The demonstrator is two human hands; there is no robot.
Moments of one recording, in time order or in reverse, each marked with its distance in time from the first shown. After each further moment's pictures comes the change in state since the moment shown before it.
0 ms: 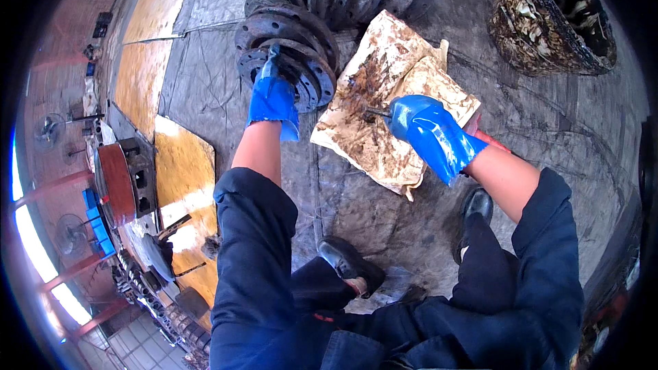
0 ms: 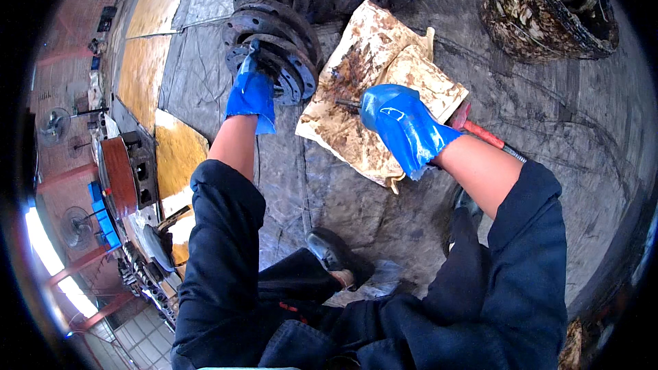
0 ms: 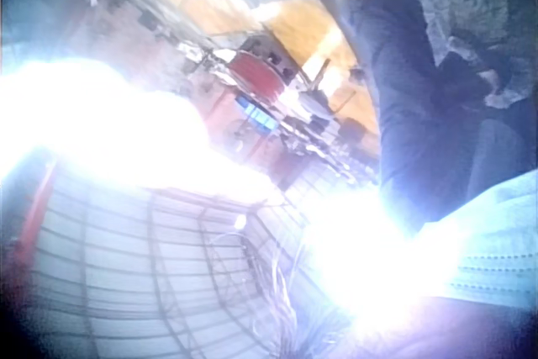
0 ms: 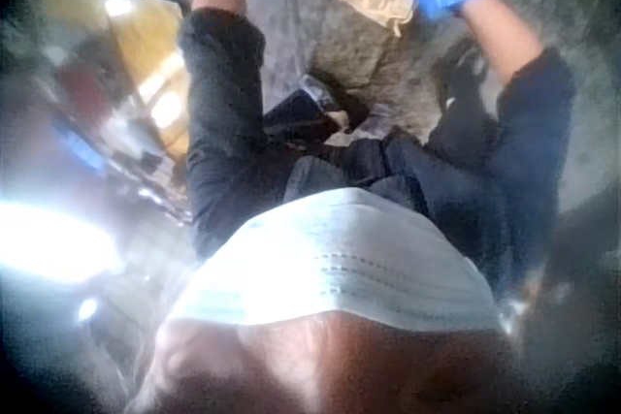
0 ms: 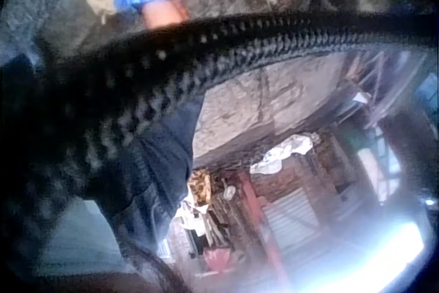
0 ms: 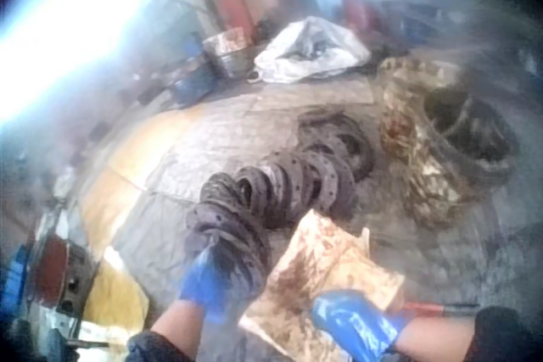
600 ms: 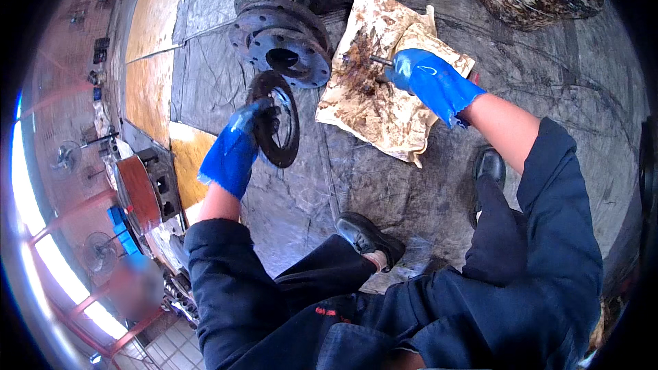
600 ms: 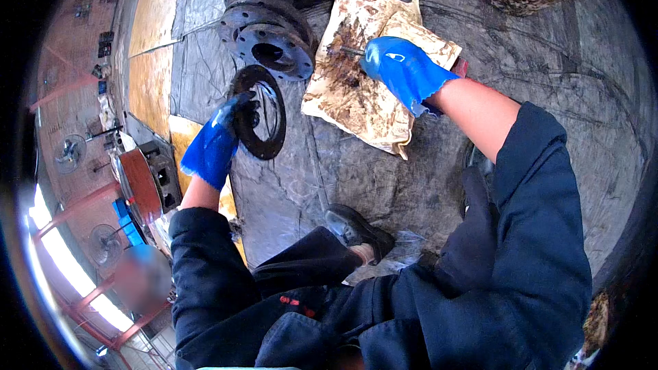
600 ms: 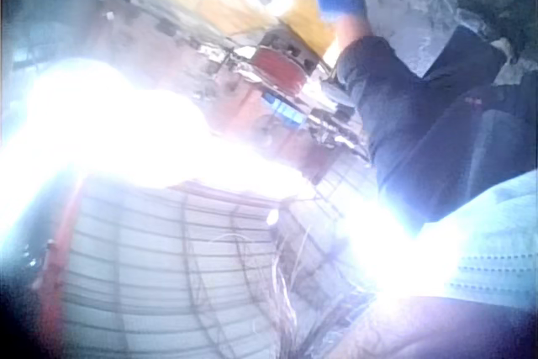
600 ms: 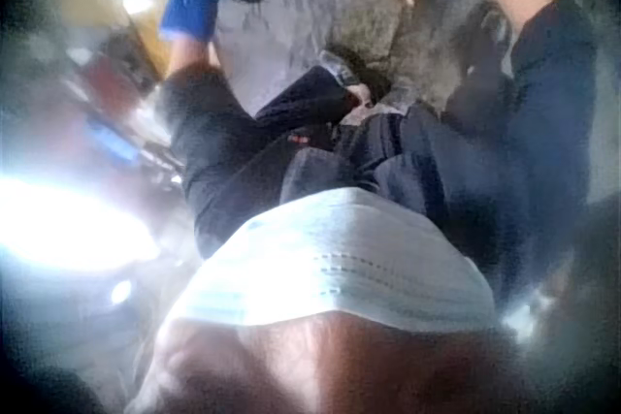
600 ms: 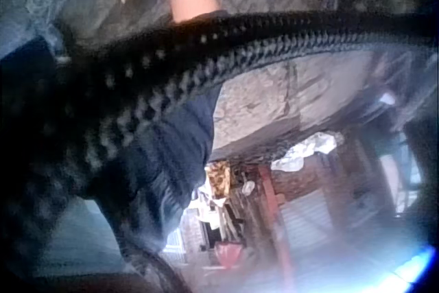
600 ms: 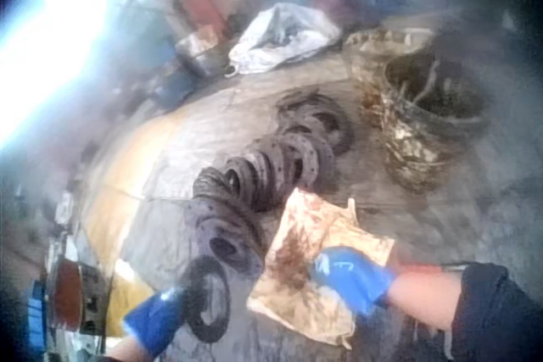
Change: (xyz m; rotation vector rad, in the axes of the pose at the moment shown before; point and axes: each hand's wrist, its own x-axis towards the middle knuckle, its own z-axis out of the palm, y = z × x) left_hand -0.144 0.065 -0.028 0.737 0.186 -0.331; right_hand -0.010 -0.008 -0.042 0.202 0.000 0.207
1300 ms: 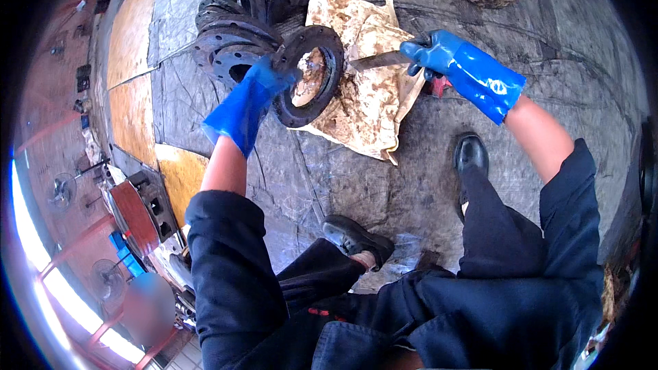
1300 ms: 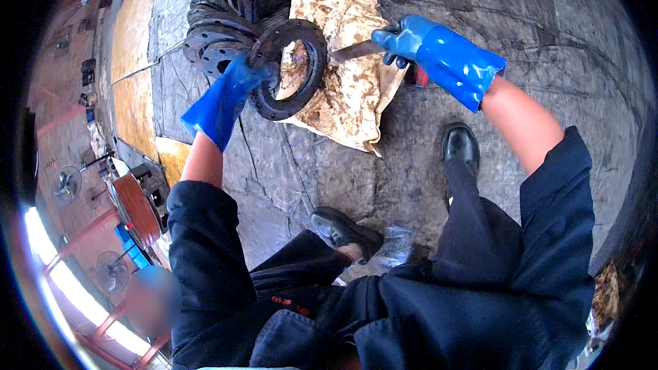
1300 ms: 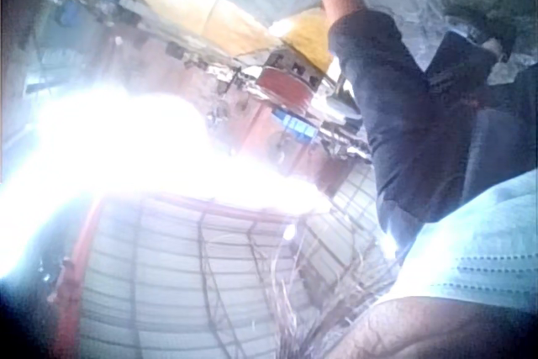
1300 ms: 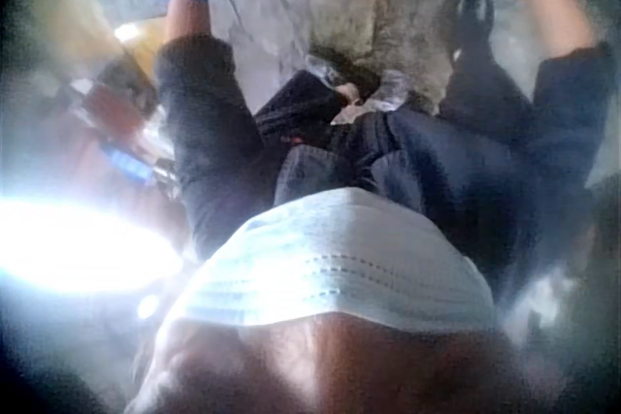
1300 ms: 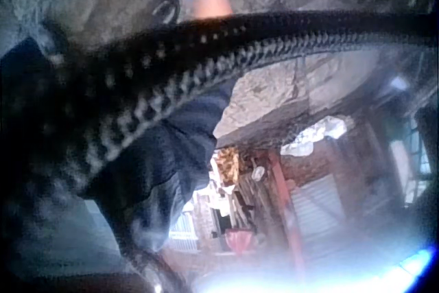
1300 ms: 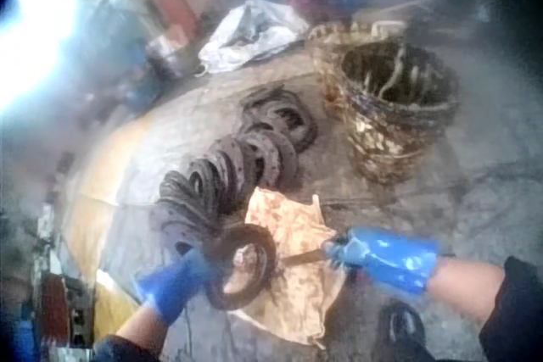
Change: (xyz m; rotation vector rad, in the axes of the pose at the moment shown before) left_hand 0.114 0.005 0.104 1.002 -0.321 0.592; right_hand -0.044 0.050 -0.059 0.487 -0.039 0.637
